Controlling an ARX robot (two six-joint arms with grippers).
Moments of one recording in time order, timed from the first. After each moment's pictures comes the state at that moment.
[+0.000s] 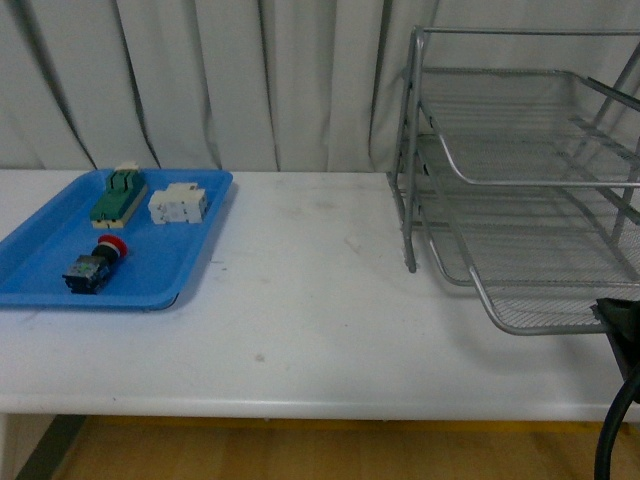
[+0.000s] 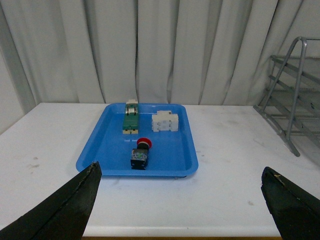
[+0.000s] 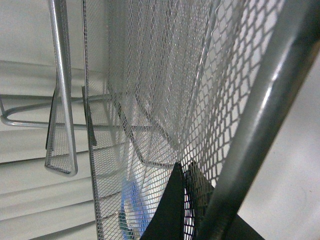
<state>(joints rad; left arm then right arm) 0.00 0.01 0.01 0.00 0.00 0.00 0.12 2.00 0.42 1.23 0.08 1.42</state>
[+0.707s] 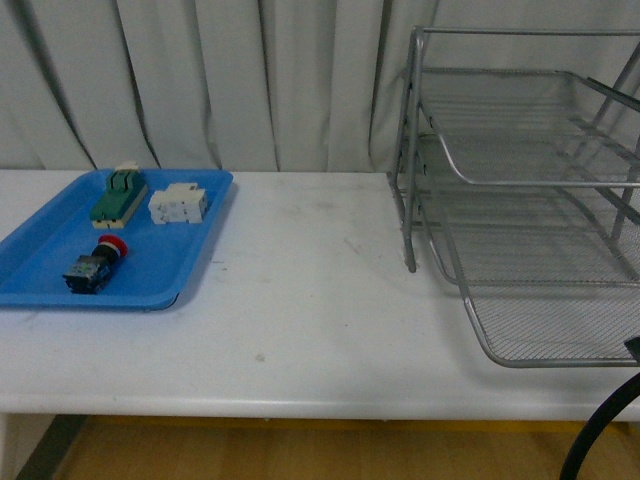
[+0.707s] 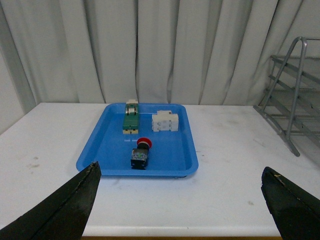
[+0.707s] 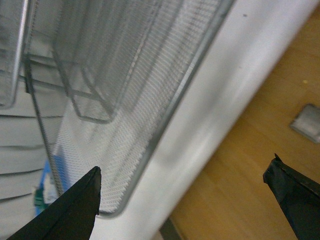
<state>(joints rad) 0.00 0.01 0.01 0.00 0.00 0.00 0.25 1.66 0.20 0.94 0.25 1.20</state>
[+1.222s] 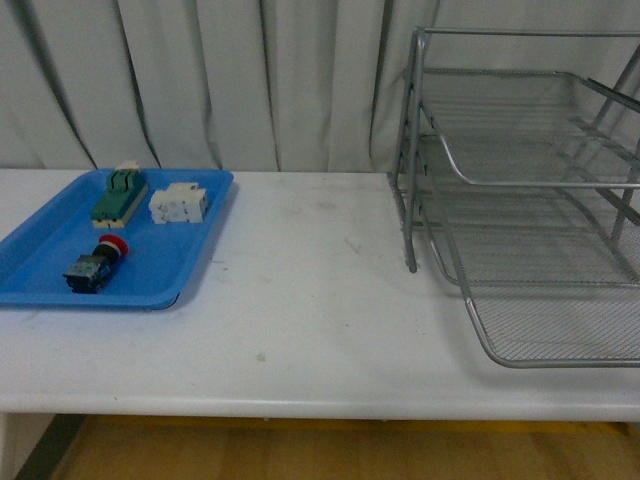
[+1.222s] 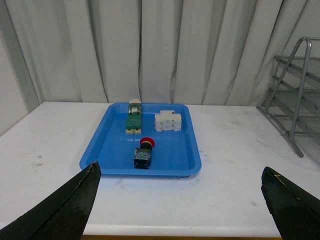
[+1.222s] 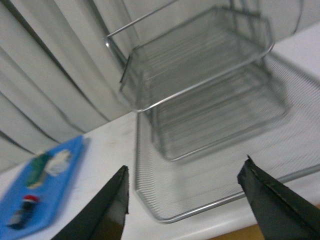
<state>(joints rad) 0.00 0.01 0.01 -0.01 0.00 0.00 0.39 1.13 0.03 1.06 0.40 0.43</state>
